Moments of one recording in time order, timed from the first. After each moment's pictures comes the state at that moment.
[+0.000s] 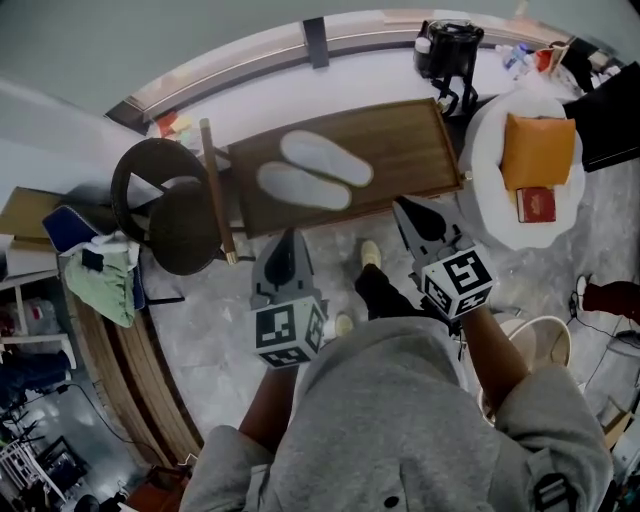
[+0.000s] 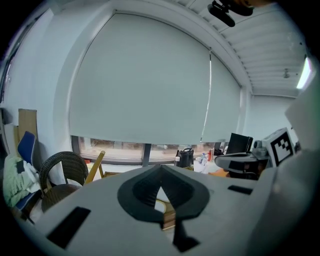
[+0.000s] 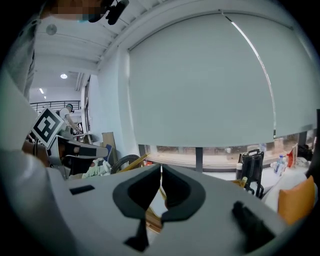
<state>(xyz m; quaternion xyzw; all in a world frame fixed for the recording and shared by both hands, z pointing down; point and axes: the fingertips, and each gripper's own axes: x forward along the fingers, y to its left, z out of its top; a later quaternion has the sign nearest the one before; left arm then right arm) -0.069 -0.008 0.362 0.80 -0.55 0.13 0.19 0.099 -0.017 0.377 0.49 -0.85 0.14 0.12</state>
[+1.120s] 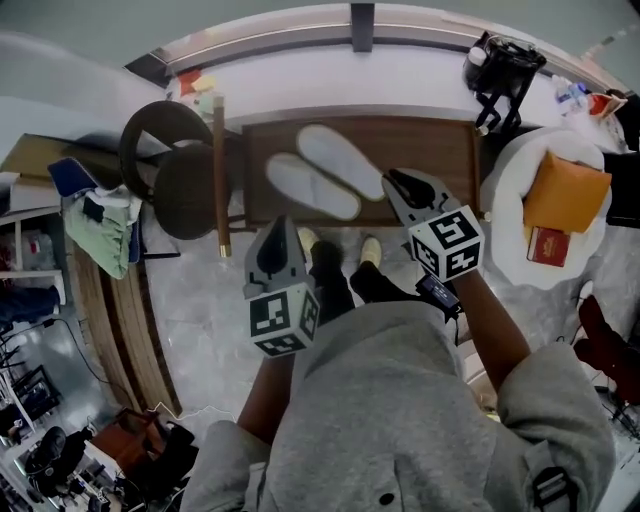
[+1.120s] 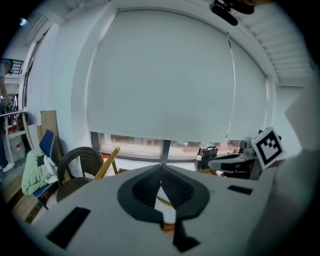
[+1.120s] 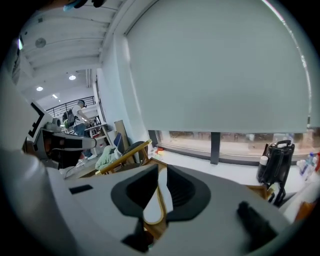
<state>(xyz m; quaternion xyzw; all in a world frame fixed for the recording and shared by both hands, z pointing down) -0.071 -0.079 0.394 0.71 -0.65 0.15 0.21 0.090 -0.147 0.450 0.37 -0.89 0.20 0.19</state>
